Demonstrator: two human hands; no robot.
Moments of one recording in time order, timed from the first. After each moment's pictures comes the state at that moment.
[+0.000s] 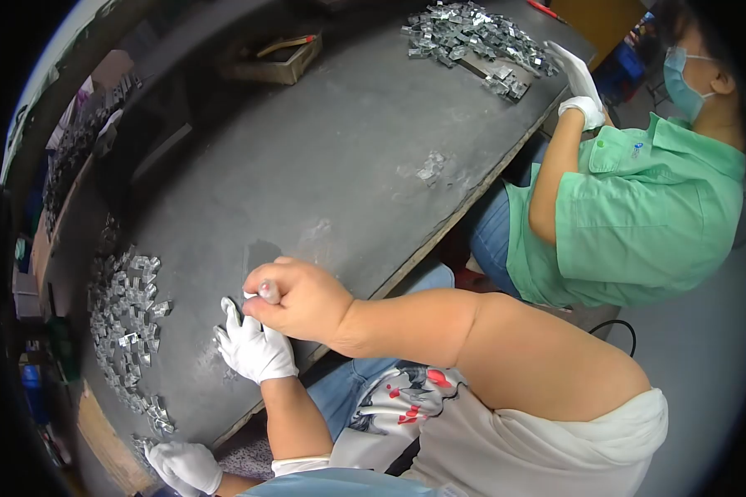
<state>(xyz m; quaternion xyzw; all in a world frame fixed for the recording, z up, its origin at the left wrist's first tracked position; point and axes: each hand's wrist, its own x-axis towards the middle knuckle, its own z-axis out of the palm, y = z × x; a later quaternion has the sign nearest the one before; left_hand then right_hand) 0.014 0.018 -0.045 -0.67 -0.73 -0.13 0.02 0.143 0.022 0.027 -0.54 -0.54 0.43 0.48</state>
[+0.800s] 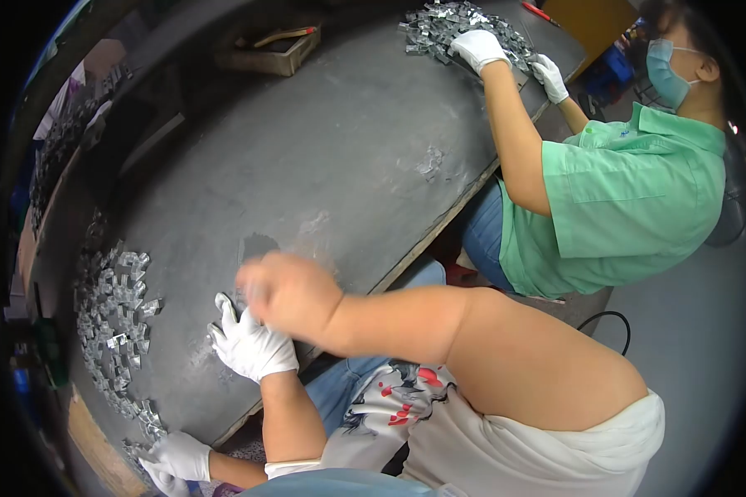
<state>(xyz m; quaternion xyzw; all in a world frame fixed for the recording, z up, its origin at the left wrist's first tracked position) 0.014 0.026 -0.056 -0.64 -0.75 -0.18 -0.07 0.126 0.026 0.010 -0.54 -0.66 0.25 0.46</state>
